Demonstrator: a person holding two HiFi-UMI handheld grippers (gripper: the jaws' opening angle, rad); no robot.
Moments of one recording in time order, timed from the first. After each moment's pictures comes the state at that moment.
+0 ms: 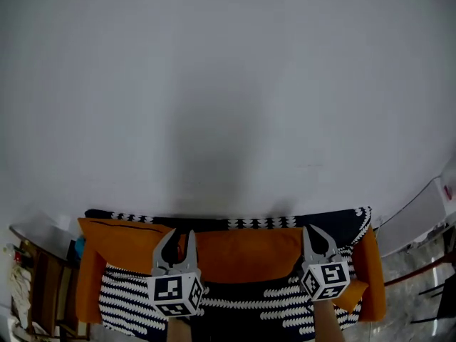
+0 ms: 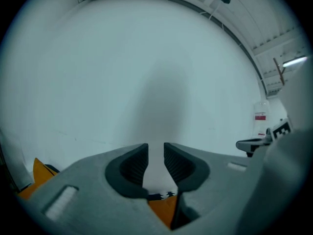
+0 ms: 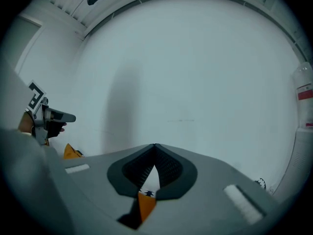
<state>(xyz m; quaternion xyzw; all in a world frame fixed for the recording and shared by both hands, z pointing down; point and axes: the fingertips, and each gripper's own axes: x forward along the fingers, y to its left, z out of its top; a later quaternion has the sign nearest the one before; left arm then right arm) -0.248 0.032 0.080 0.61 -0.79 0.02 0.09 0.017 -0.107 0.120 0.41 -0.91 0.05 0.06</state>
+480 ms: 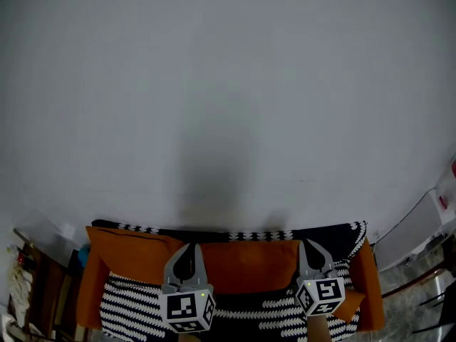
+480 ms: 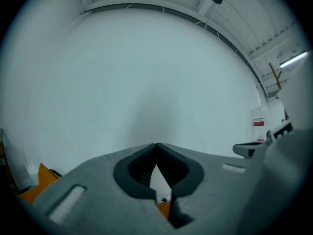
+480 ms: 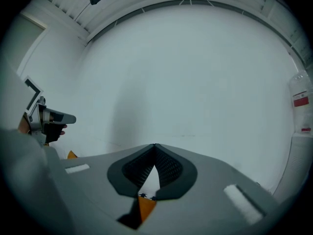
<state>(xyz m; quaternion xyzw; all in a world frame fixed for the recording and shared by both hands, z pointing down) -0.206 0.068 0.022 0.61 -0.79 0.00 0.05 0.025 -0.060 0.064 0.42 -0.91 0.04 0.03</state>
